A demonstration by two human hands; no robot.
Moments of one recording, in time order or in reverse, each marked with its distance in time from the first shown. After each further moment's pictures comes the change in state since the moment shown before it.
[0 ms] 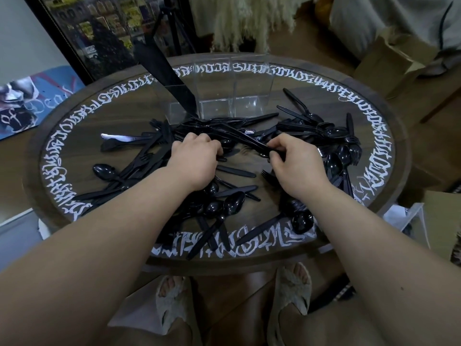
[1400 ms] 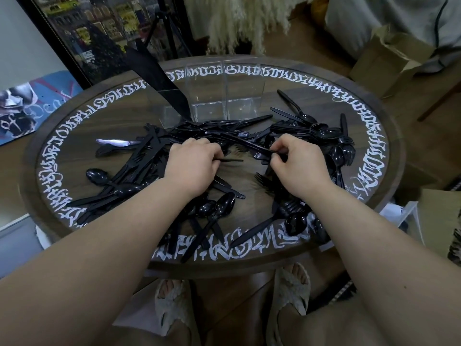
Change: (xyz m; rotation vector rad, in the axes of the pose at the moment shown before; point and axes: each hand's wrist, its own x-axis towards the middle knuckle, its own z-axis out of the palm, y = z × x) left_hand -0.009 0.011 0.003 -0.077 0.212 0.044; right_hand 0.002 0.013 -0.009 -0.023 0.022 0.004
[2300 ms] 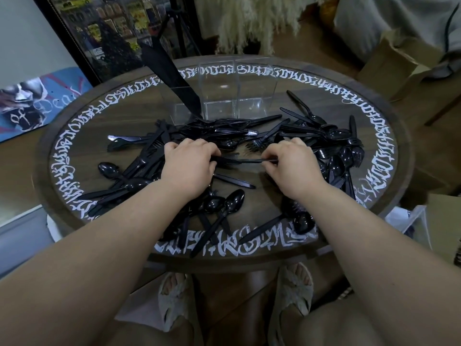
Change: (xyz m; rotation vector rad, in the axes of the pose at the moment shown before) left_hand -0.014 -0.018 -0.003 0.032 0.013 -0.056; right_hand 0.005 -0.012 0.017 -0.271 -0.078 -0.197
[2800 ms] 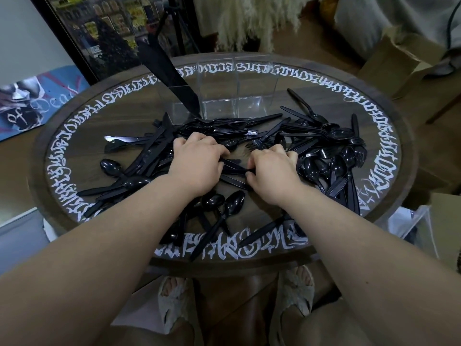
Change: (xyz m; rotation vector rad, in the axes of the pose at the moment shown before) left_hand 0.013 0.009 0.002 0.062 -0.074 0.068; right_hand 0.006 -0.025 0.023 -0.102 -0.149 0.031
